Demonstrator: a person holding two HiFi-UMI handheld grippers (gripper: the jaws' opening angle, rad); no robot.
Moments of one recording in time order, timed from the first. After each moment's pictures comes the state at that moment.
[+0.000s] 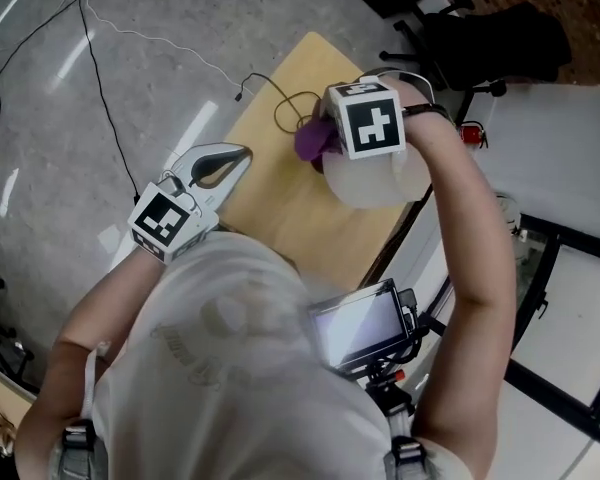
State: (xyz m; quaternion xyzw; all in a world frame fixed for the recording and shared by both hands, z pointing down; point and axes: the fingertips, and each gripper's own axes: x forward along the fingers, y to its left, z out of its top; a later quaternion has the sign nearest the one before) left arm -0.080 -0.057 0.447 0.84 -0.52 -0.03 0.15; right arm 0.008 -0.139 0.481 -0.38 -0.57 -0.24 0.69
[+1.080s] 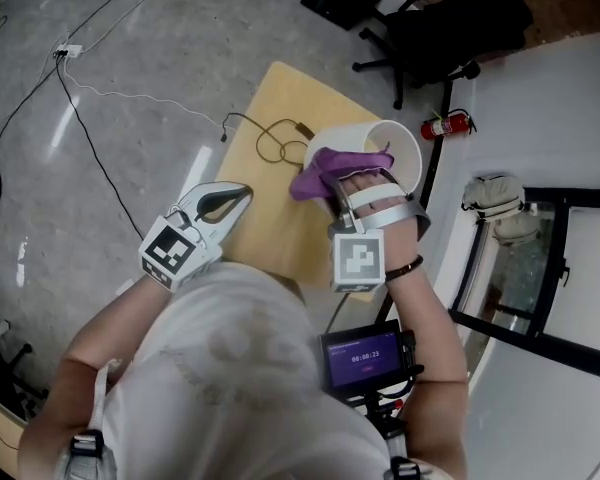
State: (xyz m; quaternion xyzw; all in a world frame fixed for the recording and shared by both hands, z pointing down) left arm -0.049 -0.064 0.444 0.89 -0.44 -0.01 0.14; right arm 0.056 -0.109 0.451 -0.04 -0.63 -0.45 0.63
